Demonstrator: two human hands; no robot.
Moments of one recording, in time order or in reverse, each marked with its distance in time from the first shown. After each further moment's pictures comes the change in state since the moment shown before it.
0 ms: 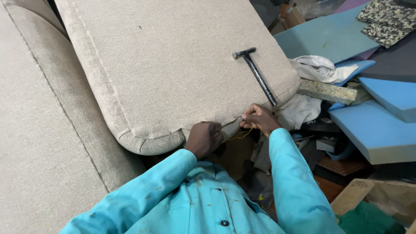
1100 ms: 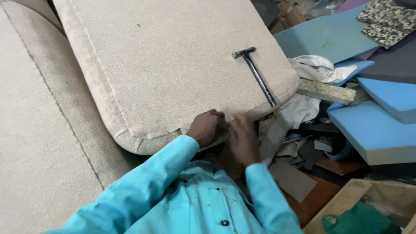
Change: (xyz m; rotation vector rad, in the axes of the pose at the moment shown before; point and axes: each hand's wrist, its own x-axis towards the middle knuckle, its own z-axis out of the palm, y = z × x) left_hand 0.039 0.016 -0.022 0.224 -0.109 0.276; right_hand -0.093 -0.006 0.122 -0.843 0.371 -0.617
